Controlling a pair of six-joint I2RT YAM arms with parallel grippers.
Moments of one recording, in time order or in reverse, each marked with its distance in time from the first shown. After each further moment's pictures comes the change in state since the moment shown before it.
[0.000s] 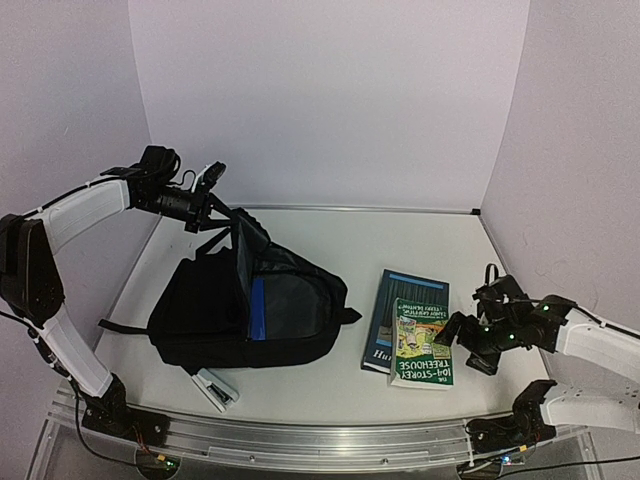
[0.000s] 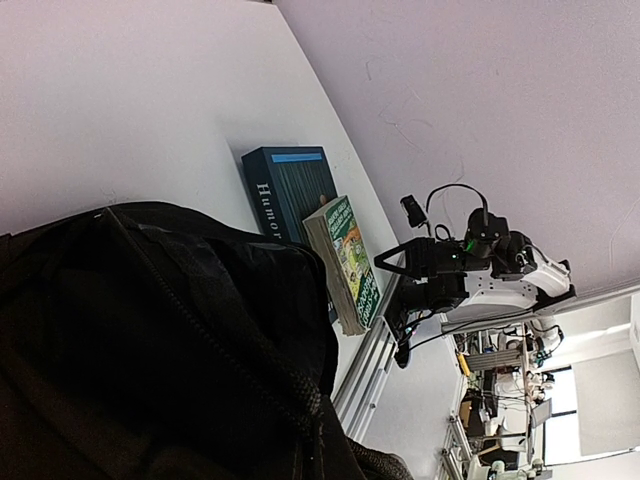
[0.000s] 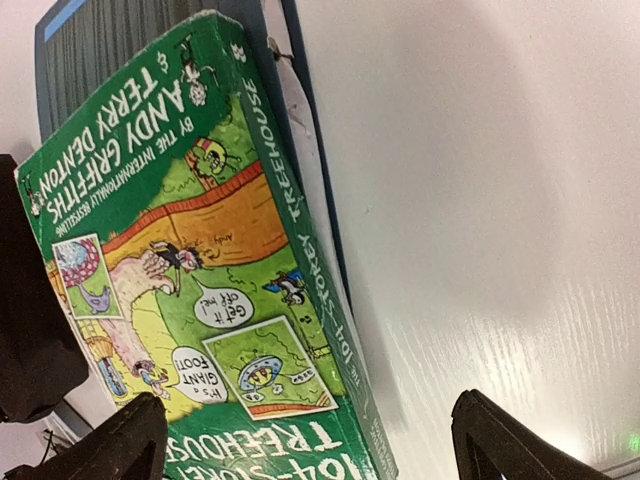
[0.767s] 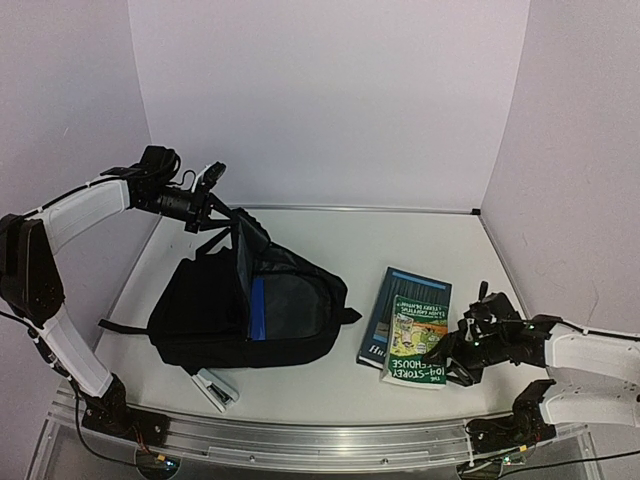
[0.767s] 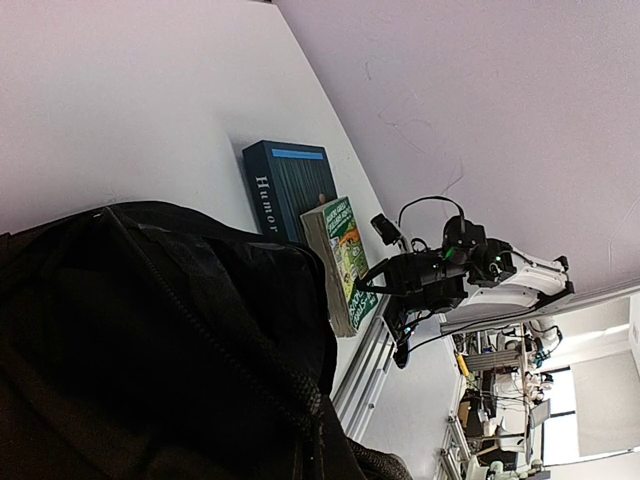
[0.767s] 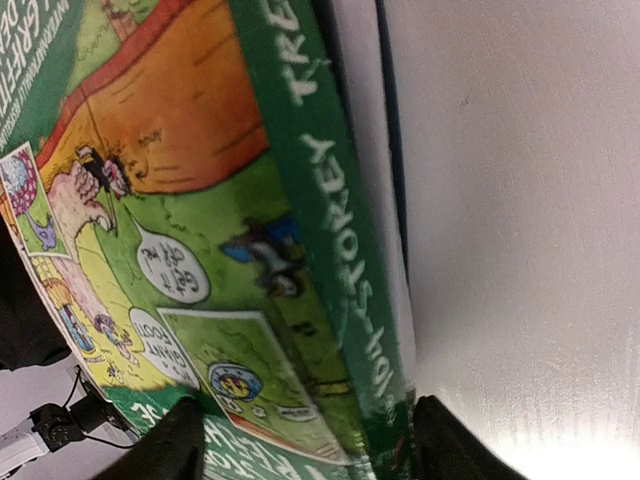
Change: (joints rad) left arm 0.000 0.000 0.000 0.000 0.002 -0.004; right arm 0.000 0.060 -0.169 0.286 -0.245 0.037
